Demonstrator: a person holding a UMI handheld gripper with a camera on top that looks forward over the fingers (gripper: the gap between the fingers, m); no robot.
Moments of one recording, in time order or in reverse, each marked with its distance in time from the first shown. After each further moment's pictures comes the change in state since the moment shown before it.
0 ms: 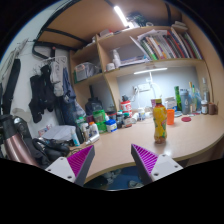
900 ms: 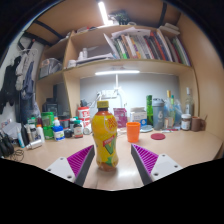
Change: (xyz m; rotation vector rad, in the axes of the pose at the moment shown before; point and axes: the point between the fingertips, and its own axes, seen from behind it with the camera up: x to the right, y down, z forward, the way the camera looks) arm 0.236 -0.030 0.114 0.106 0.299 -0.122
